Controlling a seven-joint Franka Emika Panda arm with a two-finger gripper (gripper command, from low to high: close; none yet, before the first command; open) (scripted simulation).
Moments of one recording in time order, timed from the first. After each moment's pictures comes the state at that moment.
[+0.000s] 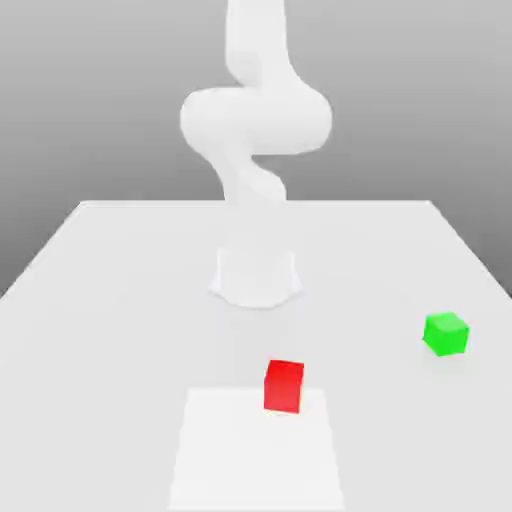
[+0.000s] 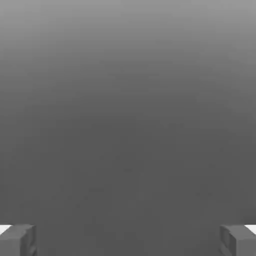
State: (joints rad) arm 0.00 -0.74 0.01 -2.37 0.01 2.35 0.82
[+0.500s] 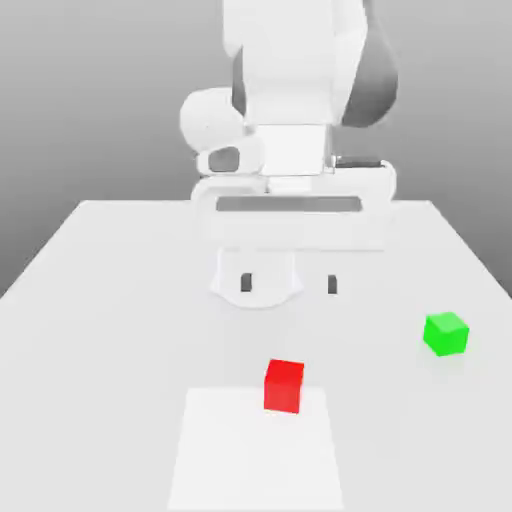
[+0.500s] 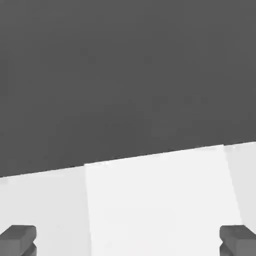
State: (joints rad) arm 0.00 -0.29 0.11 -2.87 0.06 2.72 1.02
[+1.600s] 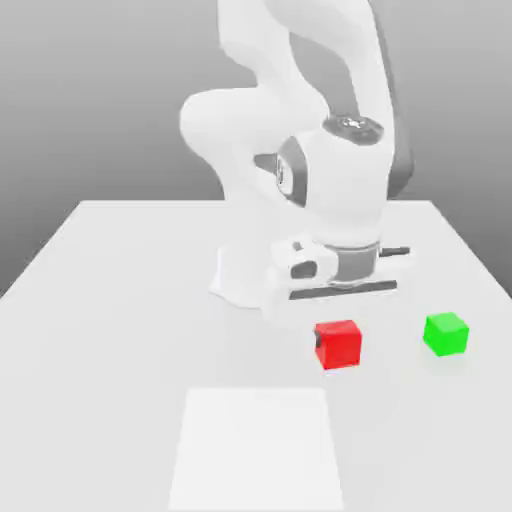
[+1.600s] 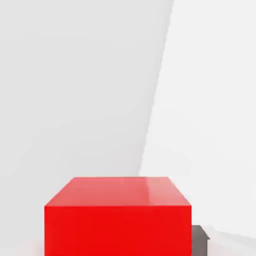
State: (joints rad) arm 0.30 -0.15 0.16 -2.91 0.06 2.77 0.76
